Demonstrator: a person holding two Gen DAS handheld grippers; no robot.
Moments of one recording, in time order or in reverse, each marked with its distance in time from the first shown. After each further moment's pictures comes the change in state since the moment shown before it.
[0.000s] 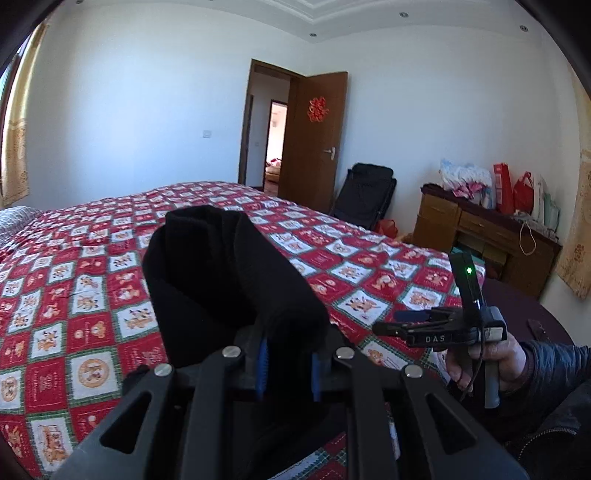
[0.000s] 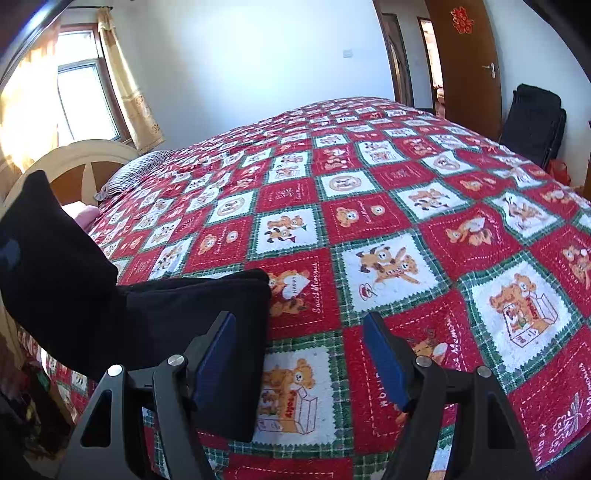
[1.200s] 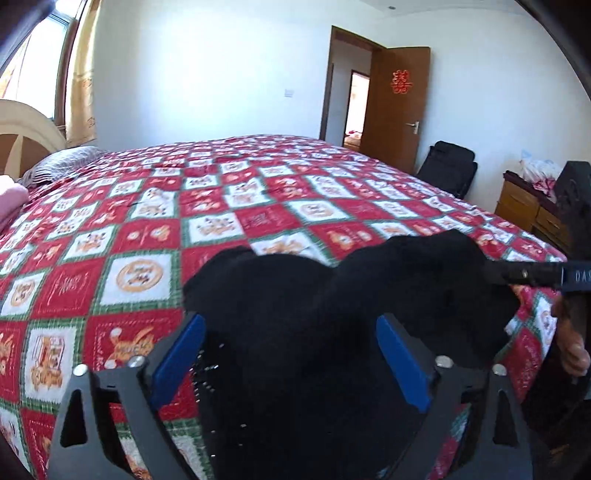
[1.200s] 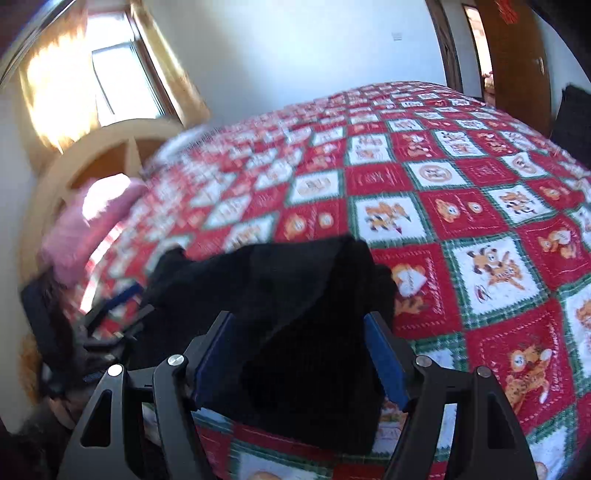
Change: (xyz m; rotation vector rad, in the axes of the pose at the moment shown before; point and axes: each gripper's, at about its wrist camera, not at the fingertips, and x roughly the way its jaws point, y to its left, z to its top) left arm 0.020 0.063 -0.083 -0.160 0.108 0.314; right arm 0.021 0.077 0.003 -0.095 0.104 0.135
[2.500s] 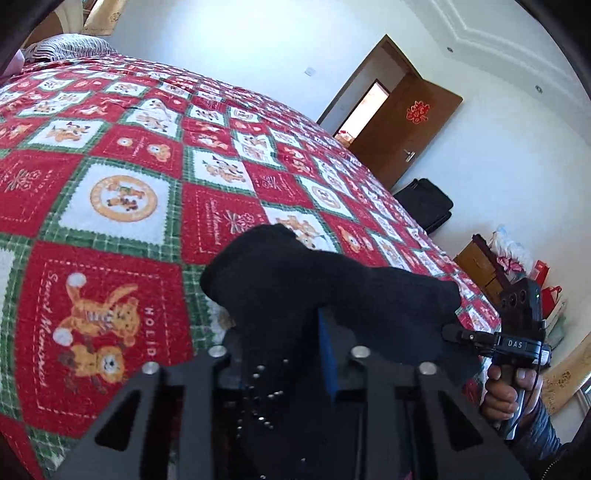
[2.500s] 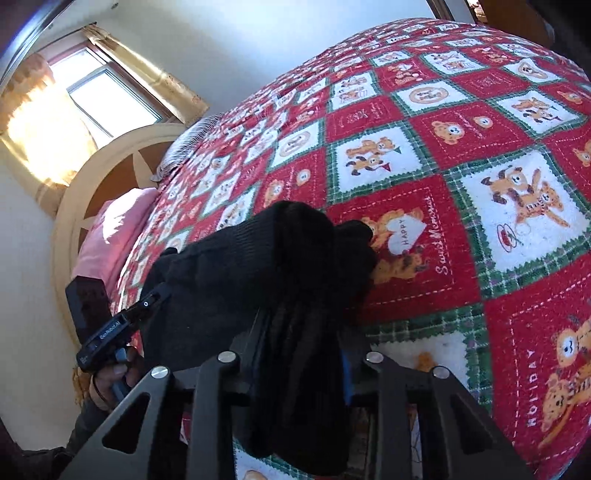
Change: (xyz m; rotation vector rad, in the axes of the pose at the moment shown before) left arm 0.039 0.068 -0.006 -0.373 0.103 -0.295; right arm 0.036 -0.060 -0.007 0.212 0.109 0.244
